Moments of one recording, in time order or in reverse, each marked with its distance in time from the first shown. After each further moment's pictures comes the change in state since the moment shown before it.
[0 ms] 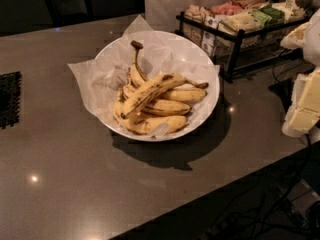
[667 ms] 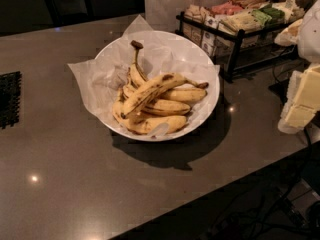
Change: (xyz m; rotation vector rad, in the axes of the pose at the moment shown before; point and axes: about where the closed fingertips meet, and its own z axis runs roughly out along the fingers) arm -0.009 -0.002 0.000 -0.002 -0.012 -0.027
